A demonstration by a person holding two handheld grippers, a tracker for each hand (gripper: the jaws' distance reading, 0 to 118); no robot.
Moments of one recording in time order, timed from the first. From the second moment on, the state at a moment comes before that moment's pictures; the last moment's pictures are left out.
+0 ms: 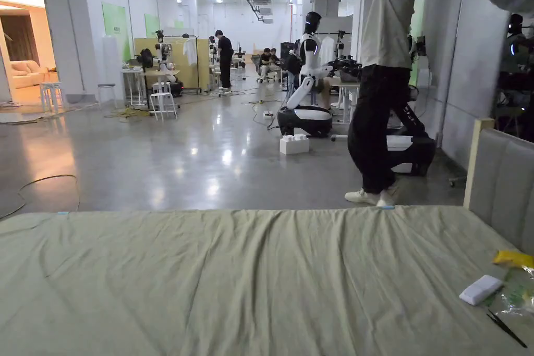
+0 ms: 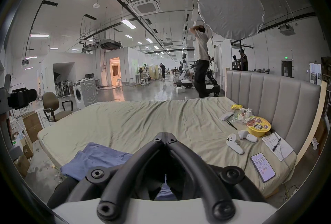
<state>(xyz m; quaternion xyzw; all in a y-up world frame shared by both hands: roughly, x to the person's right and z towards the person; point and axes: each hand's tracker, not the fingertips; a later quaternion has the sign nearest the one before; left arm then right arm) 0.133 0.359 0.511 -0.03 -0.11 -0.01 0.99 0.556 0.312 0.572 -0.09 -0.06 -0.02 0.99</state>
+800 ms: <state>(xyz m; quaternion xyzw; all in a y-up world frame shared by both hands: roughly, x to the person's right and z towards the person) 0.104 0.266 0.359 -0.26 -0.16 0.06 0.95 0.562 0.293 0.572 -0.14 -0.08 -0.02 0.99</state>
